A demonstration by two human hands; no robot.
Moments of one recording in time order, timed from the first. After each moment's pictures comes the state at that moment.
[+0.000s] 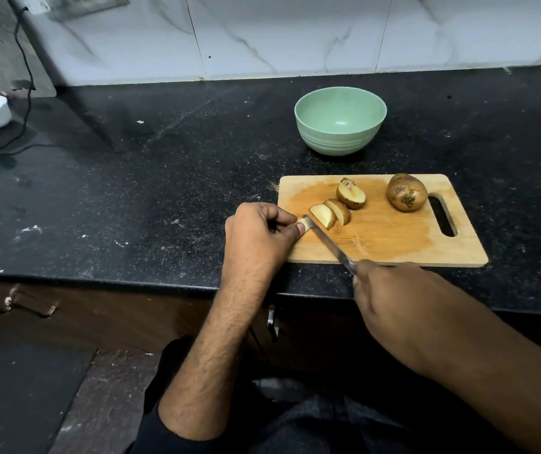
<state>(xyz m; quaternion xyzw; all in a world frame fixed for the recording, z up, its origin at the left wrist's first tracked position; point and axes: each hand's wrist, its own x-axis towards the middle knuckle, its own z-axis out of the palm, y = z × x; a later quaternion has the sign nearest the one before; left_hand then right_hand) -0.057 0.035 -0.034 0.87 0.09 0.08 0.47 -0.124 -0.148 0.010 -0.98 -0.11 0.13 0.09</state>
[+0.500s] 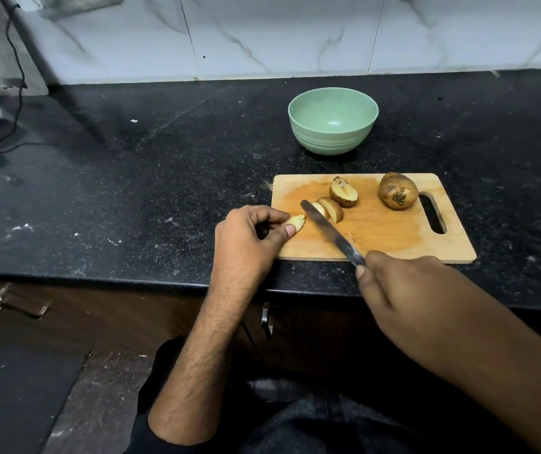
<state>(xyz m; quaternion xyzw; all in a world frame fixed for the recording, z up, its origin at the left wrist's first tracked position) -0.066 0.040 -0.039 0.87 0.05 0.11 0.47 -0.137 -0.157 0.028 -0.98 -0.10 0.10 0.11</state>
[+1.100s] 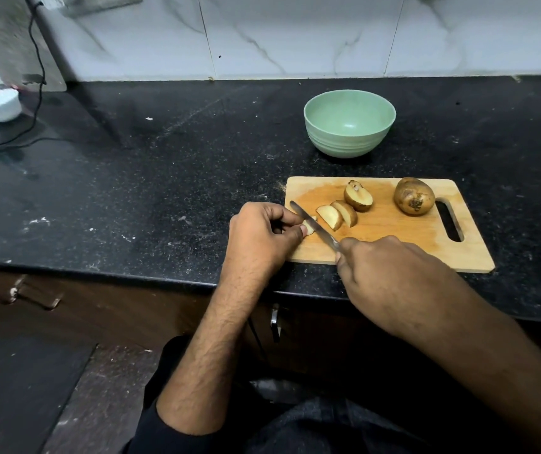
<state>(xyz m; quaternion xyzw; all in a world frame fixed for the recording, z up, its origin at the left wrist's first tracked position) -0.058 0.042 -0.034 0.87 0.07 0.06 0.48 -0.103 -0.123 0.025 -0.99 -0.12 0.11 0.05</state>
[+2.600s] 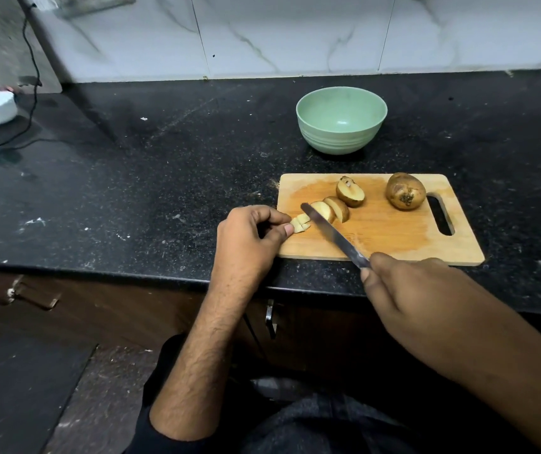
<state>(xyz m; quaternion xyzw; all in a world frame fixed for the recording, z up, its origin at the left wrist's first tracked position) -0.068 0.043 -0.039 0.88 0.07 0.10 0.46 -0.137 -0.160 0.028 -0.98 -0.11 0.11 0.11</state>
